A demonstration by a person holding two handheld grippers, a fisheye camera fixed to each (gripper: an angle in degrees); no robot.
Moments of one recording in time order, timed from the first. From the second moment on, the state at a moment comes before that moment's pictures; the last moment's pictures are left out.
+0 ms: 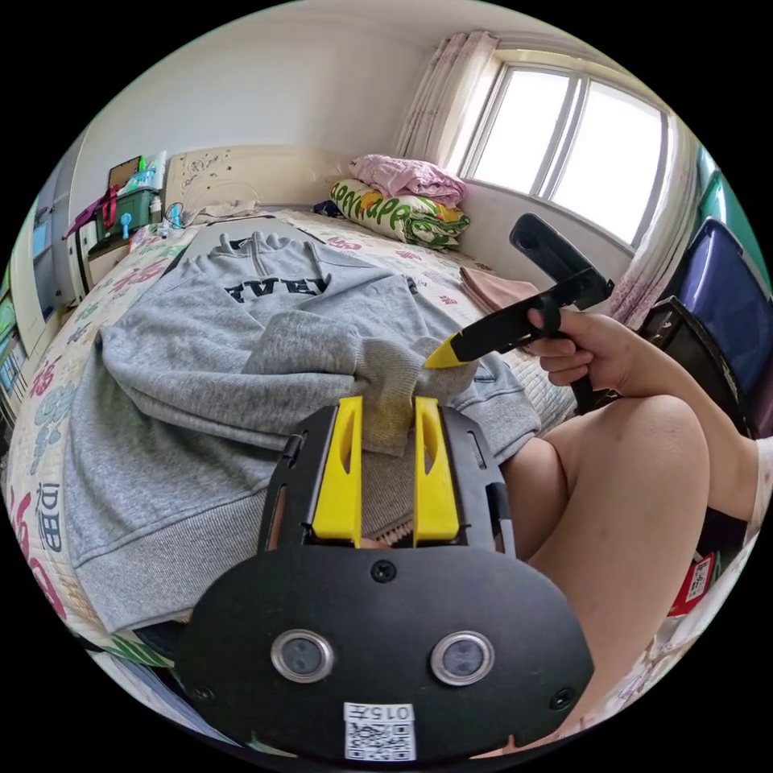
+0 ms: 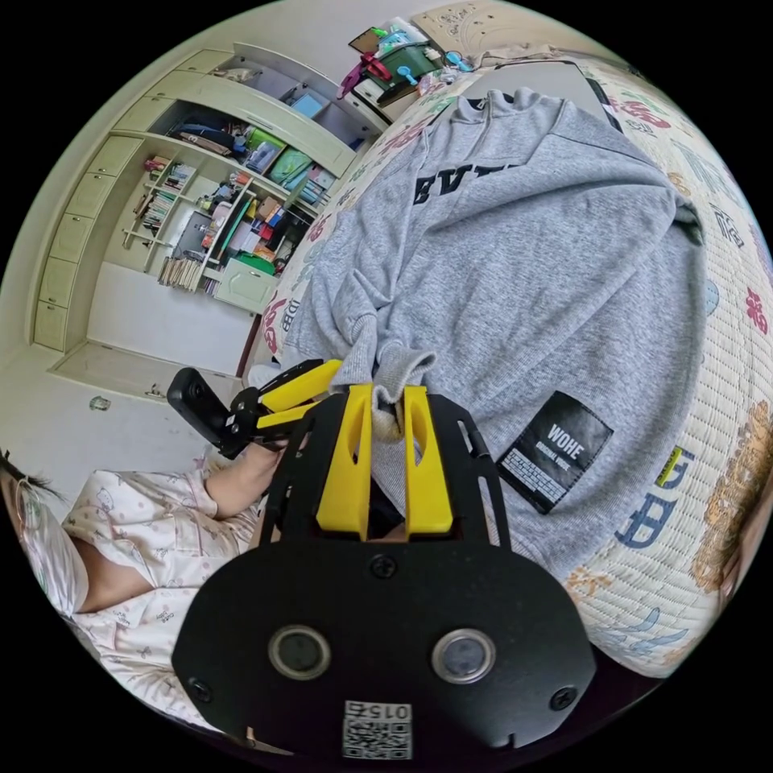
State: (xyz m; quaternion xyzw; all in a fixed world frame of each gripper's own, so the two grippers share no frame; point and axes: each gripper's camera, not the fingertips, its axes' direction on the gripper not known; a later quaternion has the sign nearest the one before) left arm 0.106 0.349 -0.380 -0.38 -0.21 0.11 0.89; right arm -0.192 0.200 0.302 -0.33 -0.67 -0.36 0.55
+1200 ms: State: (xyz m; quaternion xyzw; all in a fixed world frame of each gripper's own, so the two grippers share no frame) left arm 0.209 -0.046 -0.404 -0.21 -0.38 0.05 0.90; right arm -0.063 -0.012 0.199 -0.12 -0.54 -0.23 0.80
